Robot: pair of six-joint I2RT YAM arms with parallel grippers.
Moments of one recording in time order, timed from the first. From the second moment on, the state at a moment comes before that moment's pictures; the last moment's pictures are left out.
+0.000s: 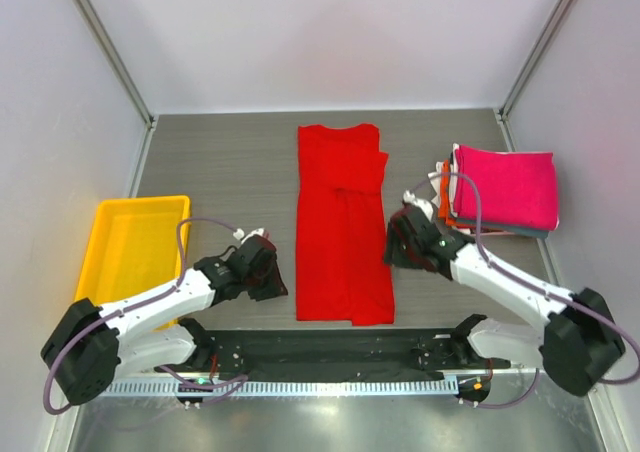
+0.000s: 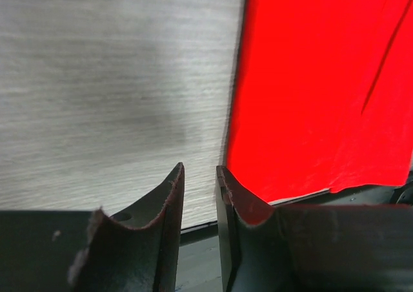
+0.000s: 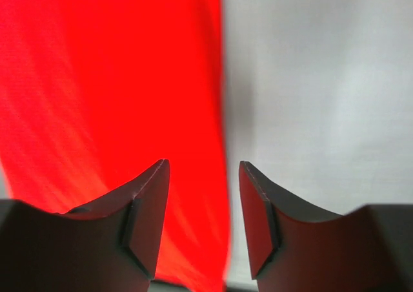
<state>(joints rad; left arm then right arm) -0.77 1.06 0.51 -0.46 -0.02 -0.95 0.60 1.20 0.74 -0.52 0.20 0.67</state>
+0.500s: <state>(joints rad) -0.84 1.19 0.45 -0.28 0.07 -1.07 0.73 0.90 0.39 -0.57 0.06 0.89</state>
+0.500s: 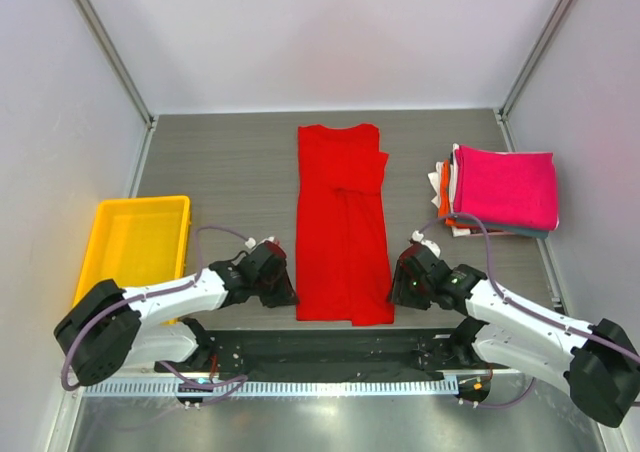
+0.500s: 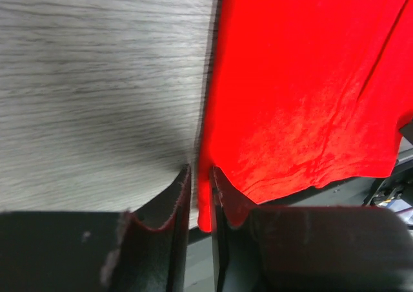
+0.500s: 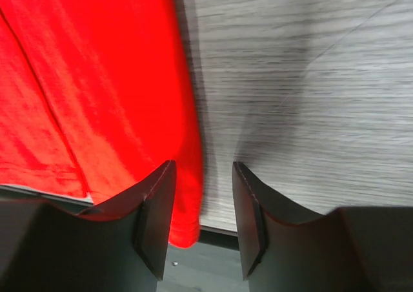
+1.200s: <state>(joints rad) -0.86 1.16 0.42 -0.27 0.12 -1.11 0.82 0.86 0.38 -0.64 -0.04 0.97</state>
